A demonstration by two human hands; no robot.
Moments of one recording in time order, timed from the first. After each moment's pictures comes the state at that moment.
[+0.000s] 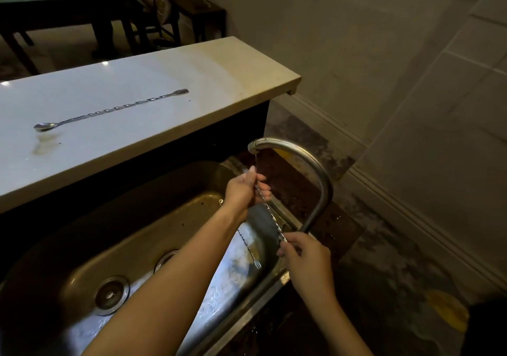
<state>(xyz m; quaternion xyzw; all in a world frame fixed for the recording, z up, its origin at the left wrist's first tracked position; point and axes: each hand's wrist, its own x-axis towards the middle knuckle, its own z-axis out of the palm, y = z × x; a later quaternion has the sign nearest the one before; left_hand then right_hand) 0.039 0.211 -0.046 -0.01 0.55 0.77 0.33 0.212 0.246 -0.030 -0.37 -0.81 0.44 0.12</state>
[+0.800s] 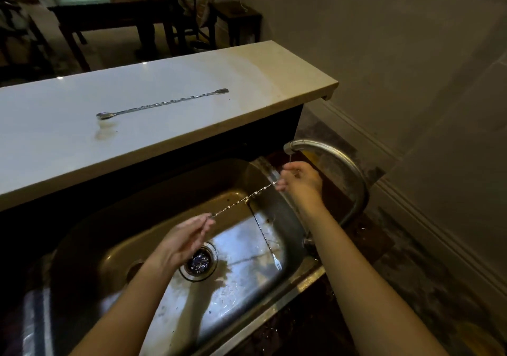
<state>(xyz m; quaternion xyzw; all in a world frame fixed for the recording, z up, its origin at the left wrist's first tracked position) 0.039 0.027 -0.093 -0.20 0.46 0.79 0.35 0.083 0.260 0.008 -0.33 -0.69 0.64 0.12</state>
